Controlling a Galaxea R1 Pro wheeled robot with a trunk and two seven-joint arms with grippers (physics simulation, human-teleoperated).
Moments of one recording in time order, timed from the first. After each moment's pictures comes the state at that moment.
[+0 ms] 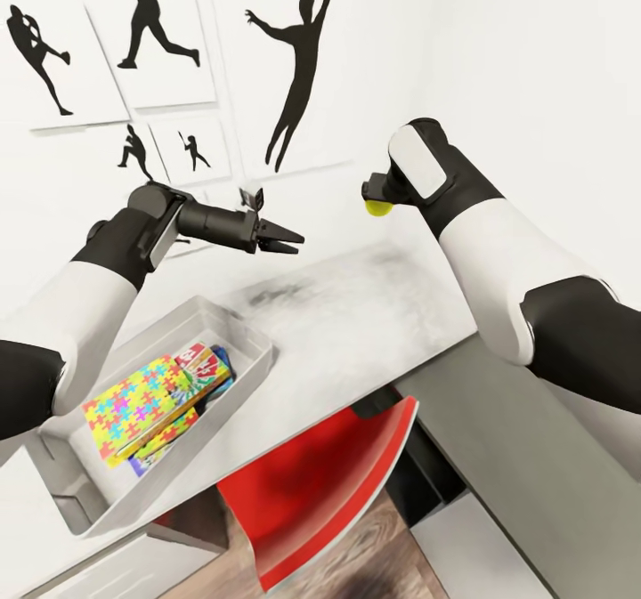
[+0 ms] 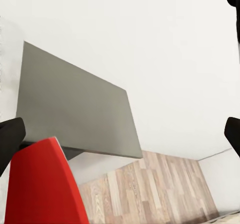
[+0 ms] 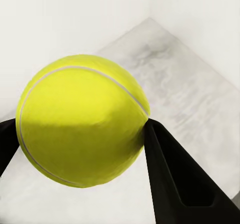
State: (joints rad) left arm -1.52 0.13 -0.36 -0.67 0.13 1.03 -1.53; right arm -1.74 0.15 0.25 -0.49 -0.75 0.87 -0.70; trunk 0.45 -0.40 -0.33
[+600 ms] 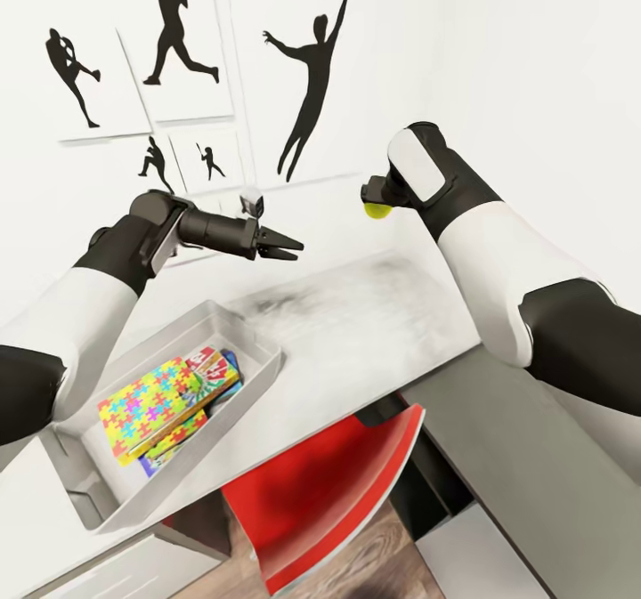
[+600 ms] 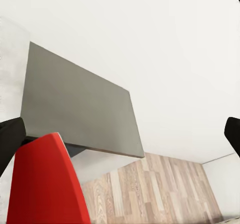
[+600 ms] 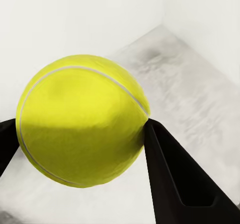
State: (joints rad) left arm -1.50 0.13 -0.36 -0.67 0.13 1.03 -1.53; right arm -1.73 0.16 0.25 -0.49 -0.75 0.87 -0.70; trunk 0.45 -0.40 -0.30
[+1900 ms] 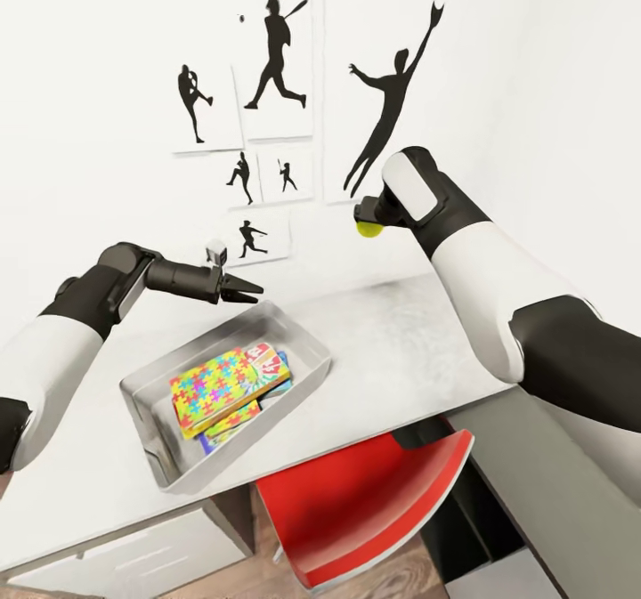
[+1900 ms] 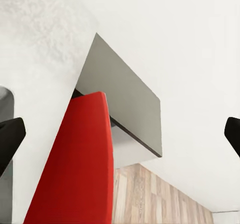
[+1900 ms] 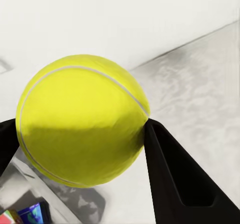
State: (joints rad) left arm -1.33 0.28 -0.36 -0.67 0.14 1.02 -1.54; right arm -1.67 0.16 0.25 -0.50 -0.77 0.89 -0.68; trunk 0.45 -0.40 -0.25
